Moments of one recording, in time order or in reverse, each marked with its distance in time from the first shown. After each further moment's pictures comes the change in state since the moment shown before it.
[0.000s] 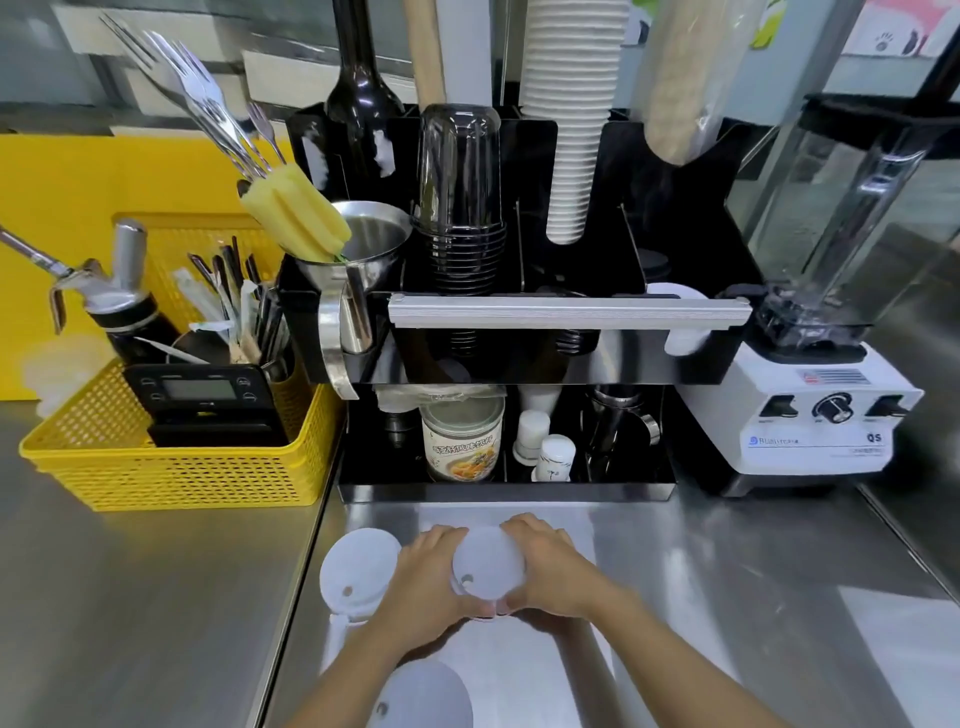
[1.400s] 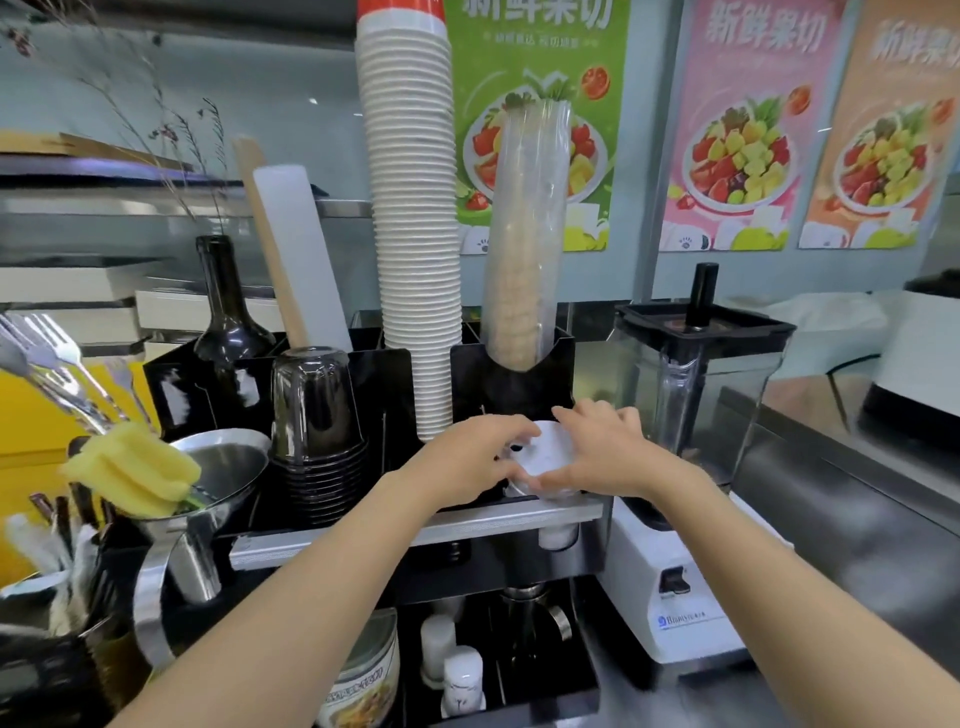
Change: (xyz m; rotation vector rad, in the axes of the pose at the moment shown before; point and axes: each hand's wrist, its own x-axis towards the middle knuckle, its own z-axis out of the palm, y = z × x) left_hand 0.150 0.276 -0.149 0.270 0.057 0.652; right_hand -0.032 -0.014 -0.320 -0.417 0.511 0.128
